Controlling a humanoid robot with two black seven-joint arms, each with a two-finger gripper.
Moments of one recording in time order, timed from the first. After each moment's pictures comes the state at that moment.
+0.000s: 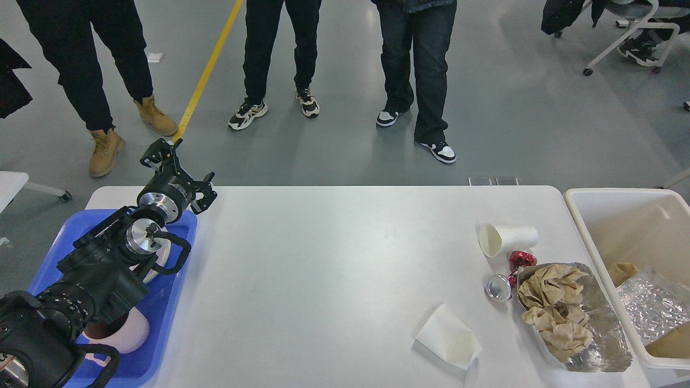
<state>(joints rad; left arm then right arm) -0.83 0.16 -0.75 -0.29 -0.08 -0.24 -0.16 0.96 -0.68 -0.91 0.42 0.32 0.08 -0.06</state>
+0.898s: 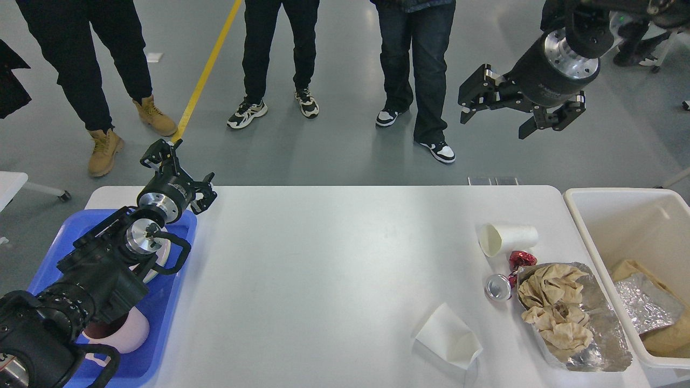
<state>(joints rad) -0.83 0.16 -0.75 -0.29 -0.08 -0.24 -0.16 2.28 -0.15 -1.39 1.01 0.24 0.93 -0.05</state>
